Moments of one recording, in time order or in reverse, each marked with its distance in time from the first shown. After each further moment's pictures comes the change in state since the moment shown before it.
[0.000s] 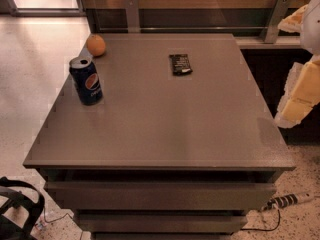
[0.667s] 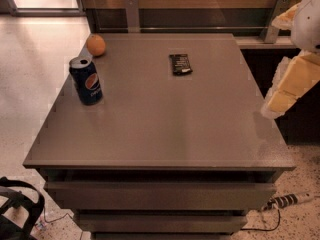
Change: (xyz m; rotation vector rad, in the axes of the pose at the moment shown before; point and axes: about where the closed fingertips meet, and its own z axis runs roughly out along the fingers) arm -0.009 -0.016 0.011 0.018 -0.065 0.040
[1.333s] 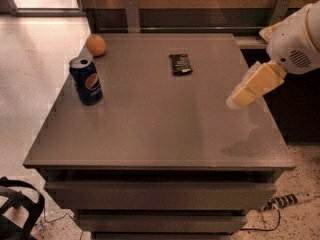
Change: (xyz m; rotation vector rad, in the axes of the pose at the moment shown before) arm -0.017 -0.028 0.057 0.068 -0.234 0.204
